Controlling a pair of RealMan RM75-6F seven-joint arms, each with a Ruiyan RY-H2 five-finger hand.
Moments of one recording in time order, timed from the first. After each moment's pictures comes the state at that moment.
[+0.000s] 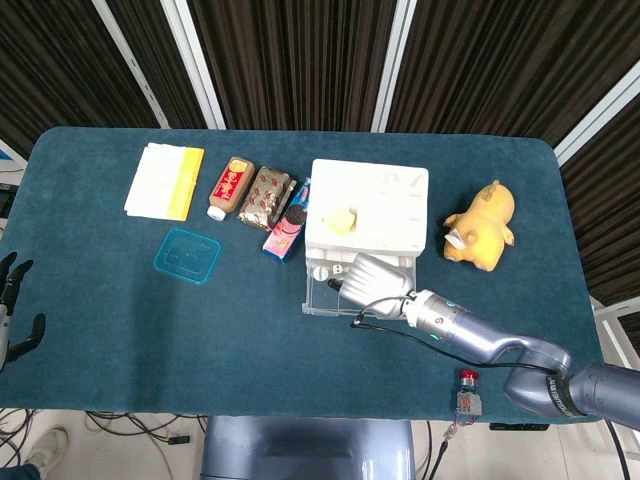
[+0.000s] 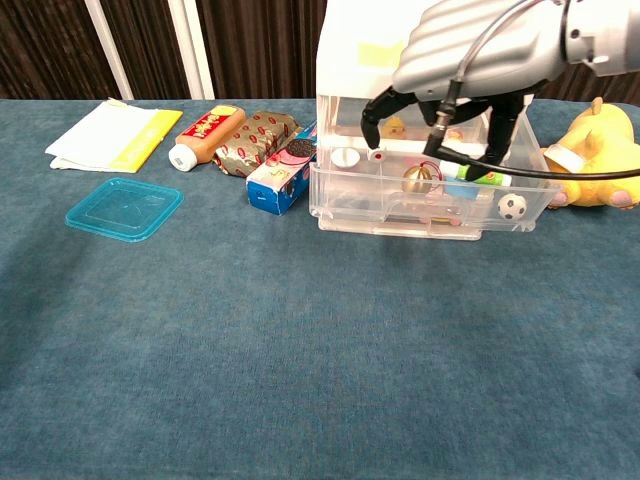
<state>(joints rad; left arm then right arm) -0.10 -1.02 -0.09 -1.77 1.38 1.48 0.14 1.03 -1.08 0.13 -1.72 -1.57 0.67 -0.43</state>
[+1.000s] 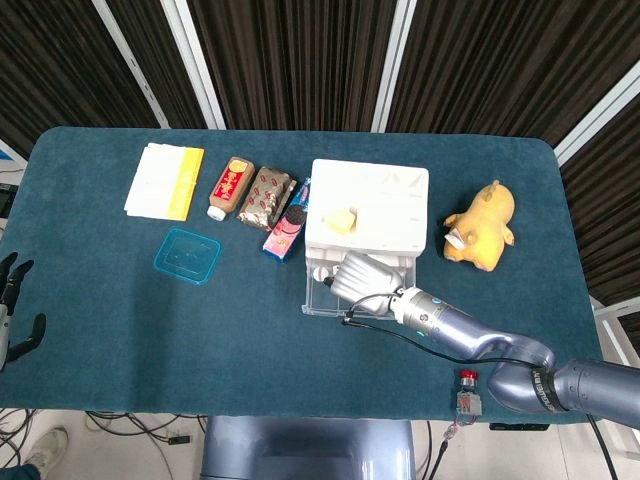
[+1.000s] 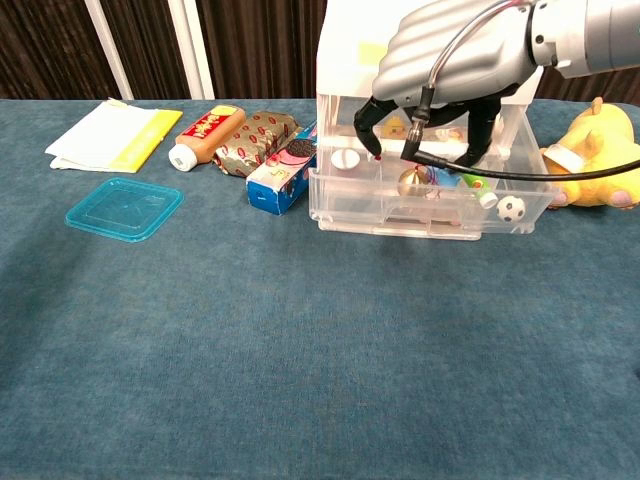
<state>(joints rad) -0.10 -1.02 -0.09 -1.77 1.37 1.47 0.14 1.08 -1.10 0.14 -1.74 -1.41 0.61 -0.59</state>
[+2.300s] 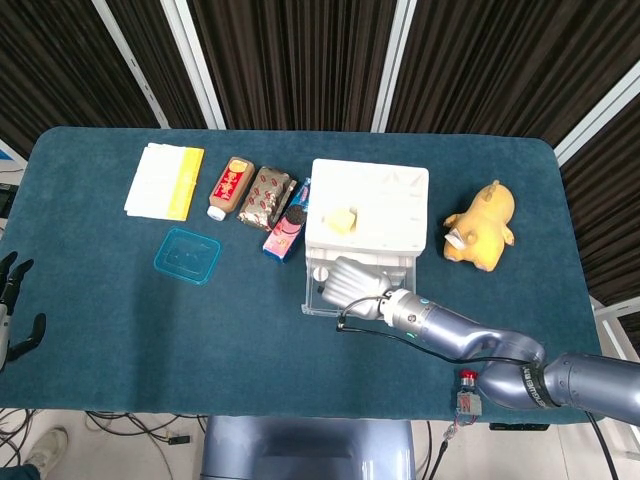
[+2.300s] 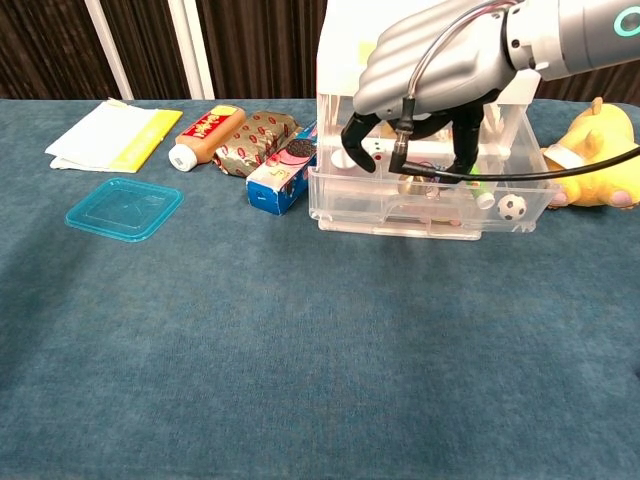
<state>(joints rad) -0.10 -1.02 -0.09 -1.78 1.37 1.47 0.14 1.16 -1.10 0.12 -1.76 -1.34 0.54 -0.57</state>
